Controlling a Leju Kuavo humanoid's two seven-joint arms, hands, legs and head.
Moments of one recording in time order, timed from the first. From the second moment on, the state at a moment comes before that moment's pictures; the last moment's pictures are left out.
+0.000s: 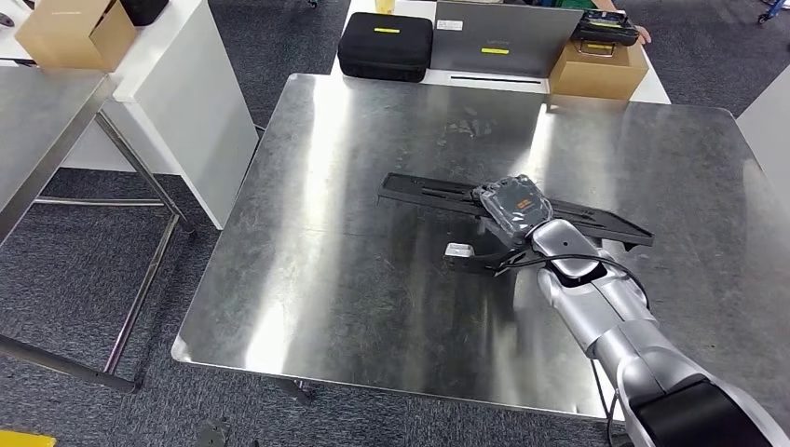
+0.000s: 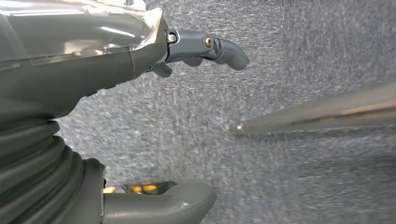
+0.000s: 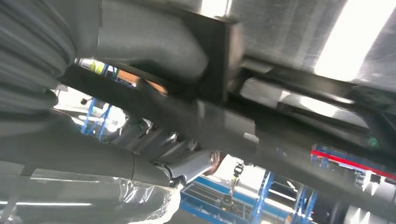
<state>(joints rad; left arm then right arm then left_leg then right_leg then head) -0.04 -0.10 0.27 -0.18 -0.32 0.19 -0.59 -0.85 -0.16 0.64 -0.65 1.33 -0.44 -0.22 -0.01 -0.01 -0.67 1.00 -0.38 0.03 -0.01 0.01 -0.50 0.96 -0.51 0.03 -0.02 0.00</state>
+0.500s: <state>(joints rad) -0.05 -0.10 0.30 -0.18 -0.32 0.15 -0.52 -0.86 -0.16 0.63 -0.65 1.34 -0.44 -0.21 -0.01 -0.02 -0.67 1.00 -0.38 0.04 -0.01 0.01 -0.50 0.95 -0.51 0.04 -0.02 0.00</state>
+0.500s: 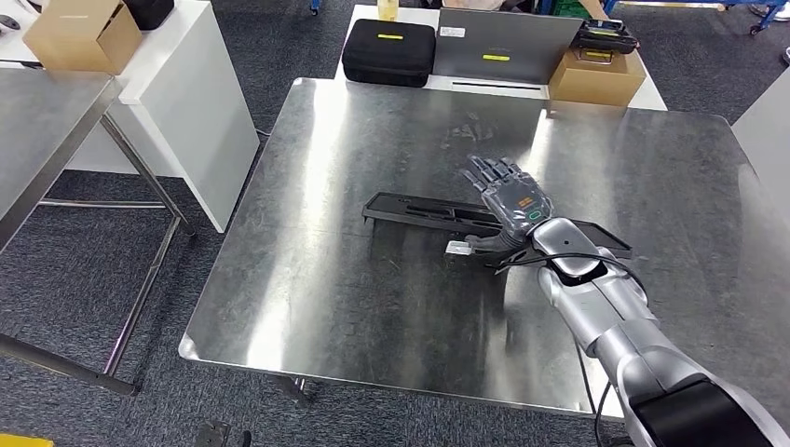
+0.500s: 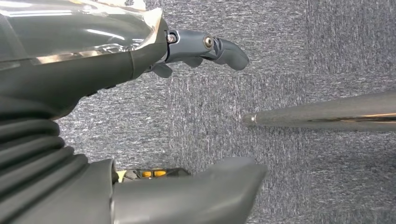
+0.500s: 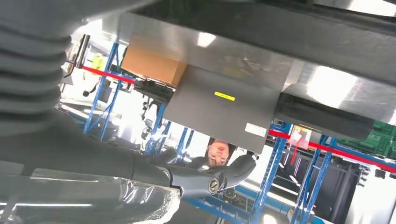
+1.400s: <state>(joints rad) -0.05 -0.11 0.32 -0.18 -0.34 0.16 -0.46 -0.96 -0.28 0.51 -0.59 1.36 -0.43 0.00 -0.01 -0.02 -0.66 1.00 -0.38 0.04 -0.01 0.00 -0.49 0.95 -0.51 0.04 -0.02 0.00</state>
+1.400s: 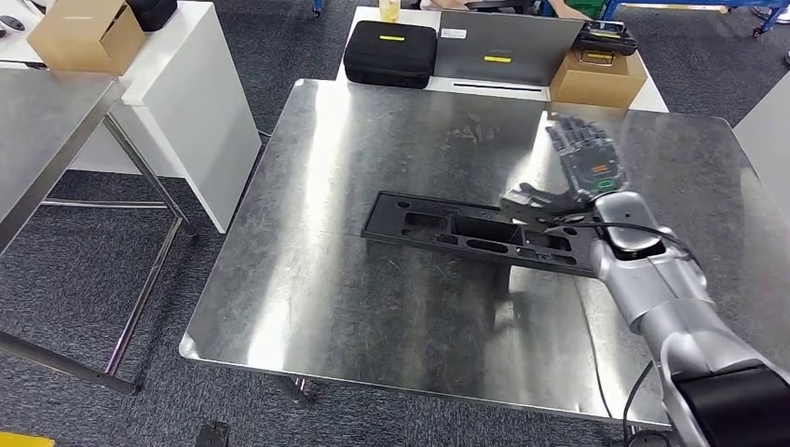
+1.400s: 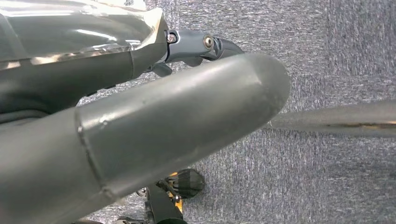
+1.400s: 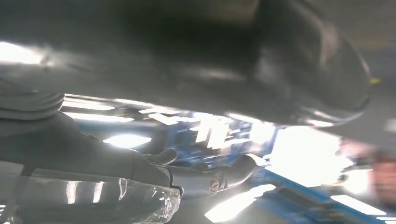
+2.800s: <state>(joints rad) -0.04 -0.20 0.50 -0.18 -0.27 0.23 -0.38 0.06 -0.56 -0.99 -1.18 1.43 -0.42 -0.32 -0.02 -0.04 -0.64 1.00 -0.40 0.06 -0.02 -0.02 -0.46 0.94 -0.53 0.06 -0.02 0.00</state>
